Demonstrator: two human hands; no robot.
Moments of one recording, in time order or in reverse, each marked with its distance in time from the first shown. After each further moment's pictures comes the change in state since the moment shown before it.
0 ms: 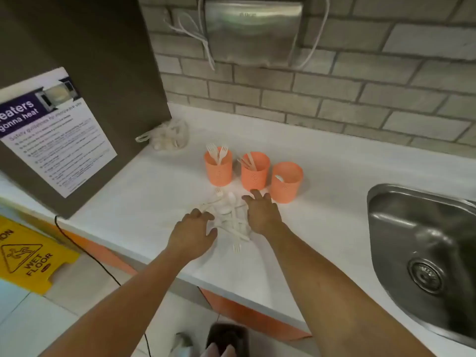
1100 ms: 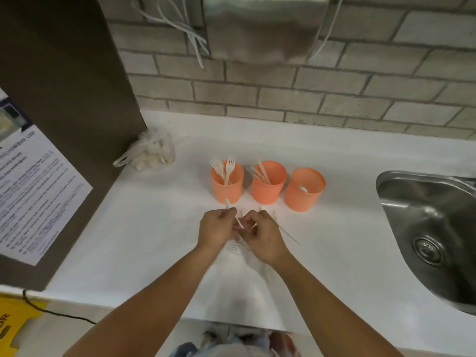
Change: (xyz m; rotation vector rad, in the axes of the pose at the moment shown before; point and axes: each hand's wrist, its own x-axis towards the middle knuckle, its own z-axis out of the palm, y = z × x) left_hand 0.114 -0.020 -0.018 -0.971 -0.152 -0.248; right_hand 0.019 -0.086 0.013 0.796 0.346 0.193
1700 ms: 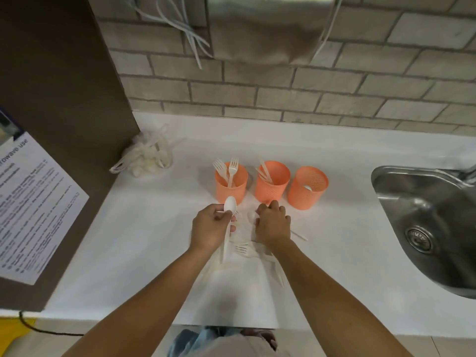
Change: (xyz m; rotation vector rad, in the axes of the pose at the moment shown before) left_hand 0.008 0.004 -0.039 -0.017 -0.038 0.104; right_hand 0.044 0.016 0.022 -0.741 -0.004 0.314
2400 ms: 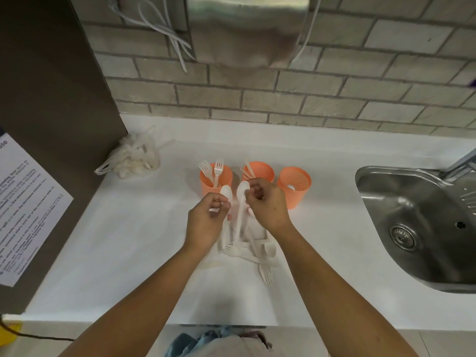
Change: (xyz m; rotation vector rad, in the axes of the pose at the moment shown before) left_hand -0.012 0.019 0.021 0.006 0.010 0.263; right_hand -0.003 0.006 -0.074 0.856 0.268 -0.194
